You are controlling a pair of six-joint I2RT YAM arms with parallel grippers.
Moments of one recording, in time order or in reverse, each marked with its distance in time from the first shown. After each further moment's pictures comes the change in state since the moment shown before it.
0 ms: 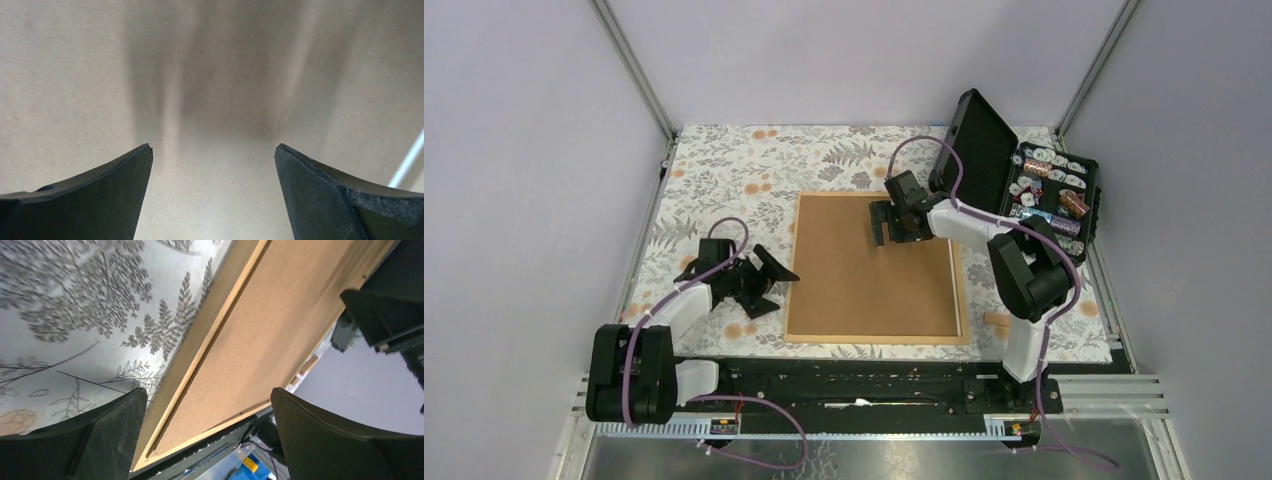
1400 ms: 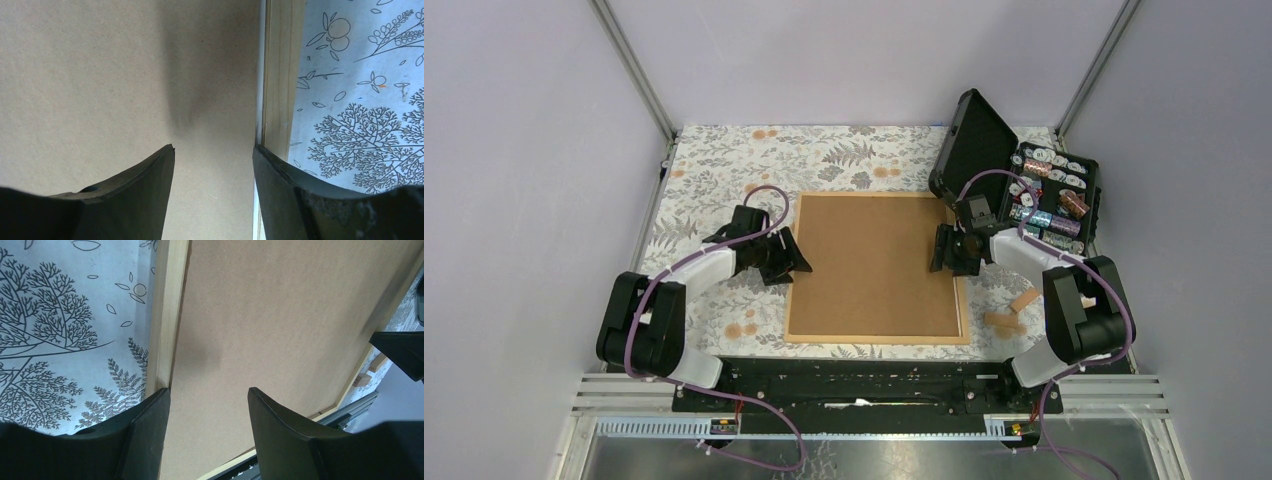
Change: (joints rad) left arm -0.206 0.254 0.310 -0.086 -0.195 0.241; right arm -0.285 -0.346 -0.424 -0.045 -0.186 0.062
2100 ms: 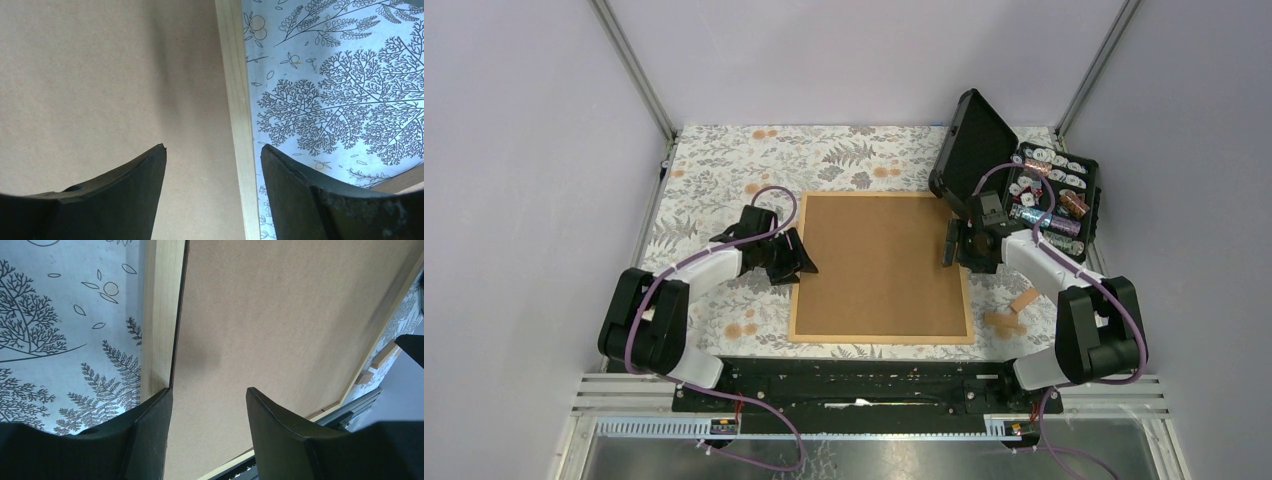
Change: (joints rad) left arm -0.055 0.016 0.008 0.018 -0.025 -0.023; right arm -0.029 -0.111 0.026 -0.124 0.135 0.001
